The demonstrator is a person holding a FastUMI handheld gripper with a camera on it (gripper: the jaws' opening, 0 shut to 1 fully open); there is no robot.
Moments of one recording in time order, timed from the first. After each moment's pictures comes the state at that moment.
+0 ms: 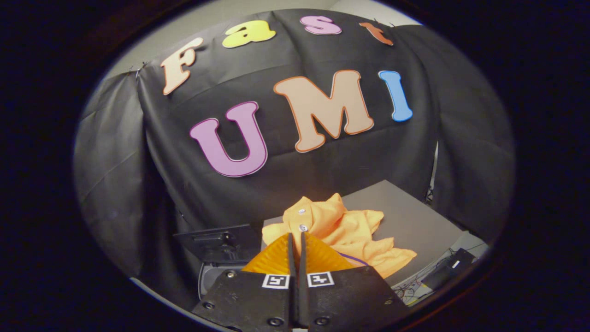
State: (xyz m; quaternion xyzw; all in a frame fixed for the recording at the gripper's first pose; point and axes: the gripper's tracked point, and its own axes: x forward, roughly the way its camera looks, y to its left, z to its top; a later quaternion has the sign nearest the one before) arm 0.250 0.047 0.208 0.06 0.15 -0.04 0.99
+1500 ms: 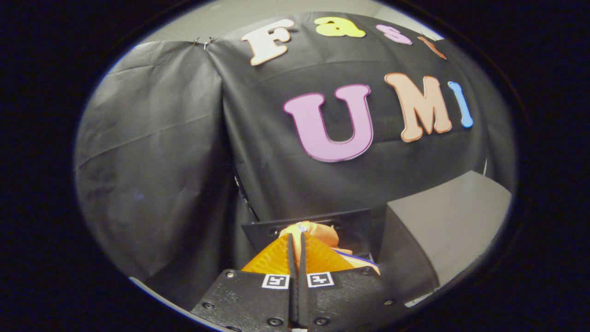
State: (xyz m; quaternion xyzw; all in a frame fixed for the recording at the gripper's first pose) arm 0.271 0.319 0.117 0.04 0.12 0.09 0.99
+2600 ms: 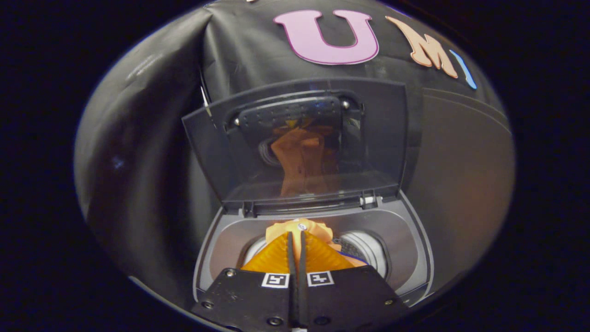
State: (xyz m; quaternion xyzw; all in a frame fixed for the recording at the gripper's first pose) arm 0.333 0.324 -0.134 0.00 0.27 0.03 0.96
